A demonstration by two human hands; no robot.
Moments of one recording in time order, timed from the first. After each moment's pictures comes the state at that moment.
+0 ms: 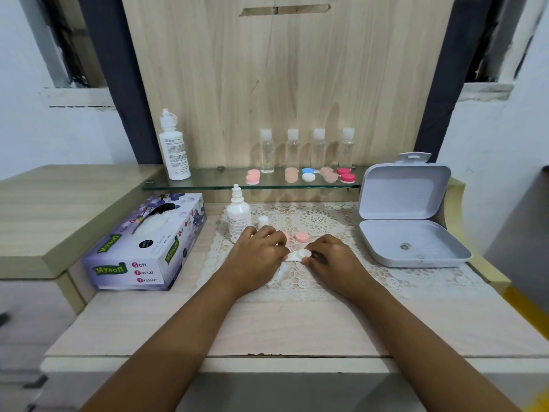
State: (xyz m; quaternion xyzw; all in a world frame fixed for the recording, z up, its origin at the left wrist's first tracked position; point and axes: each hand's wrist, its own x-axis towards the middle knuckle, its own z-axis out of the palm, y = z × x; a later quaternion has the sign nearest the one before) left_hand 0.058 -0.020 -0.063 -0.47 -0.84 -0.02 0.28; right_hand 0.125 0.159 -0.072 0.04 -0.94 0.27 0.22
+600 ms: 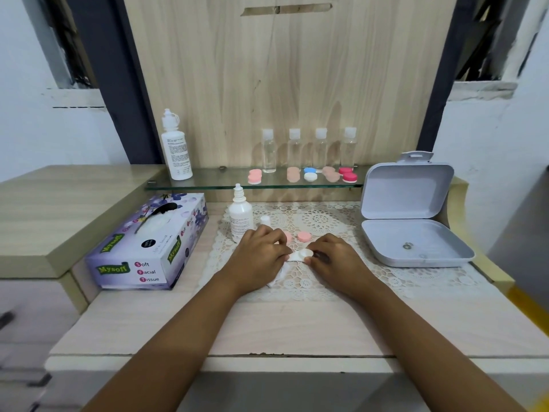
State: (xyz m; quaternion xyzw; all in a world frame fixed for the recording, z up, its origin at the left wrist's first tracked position) left_hand 0.055 -0.019 -0.068 -0.46 -0.85 -0.10 0.24; right_hand 0.124 0.160 -0.073 0.04 -0.94 0.27 0.21
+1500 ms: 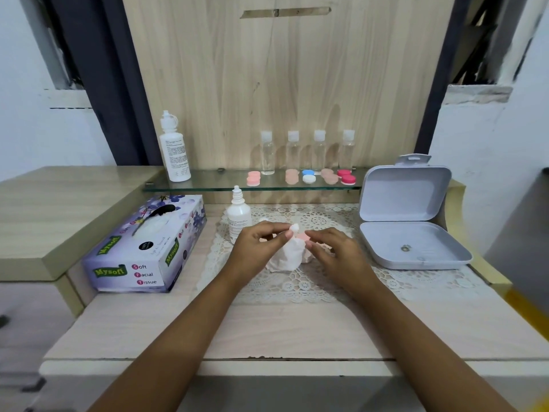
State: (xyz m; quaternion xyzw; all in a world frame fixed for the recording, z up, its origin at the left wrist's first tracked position) left_hand 0.074 -0.010 -0.046 -0.27 -0.71 -0.65 0.02; right_hand 0.129 0.157 -0.059 0.04 -0.89 0.35 0.28
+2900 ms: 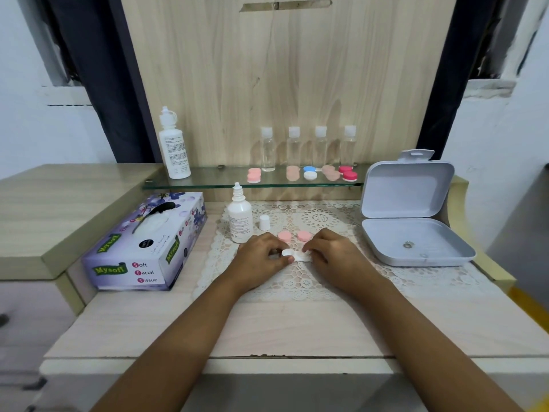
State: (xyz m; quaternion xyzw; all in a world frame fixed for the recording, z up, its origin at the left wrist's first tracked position) left_hand 0.053 -0.014 -0.071 -0.34 -0.88 -0.34 0.07; right_hand 0.123 0.158 -0.064 0.09 -0.95 0.20 0.23
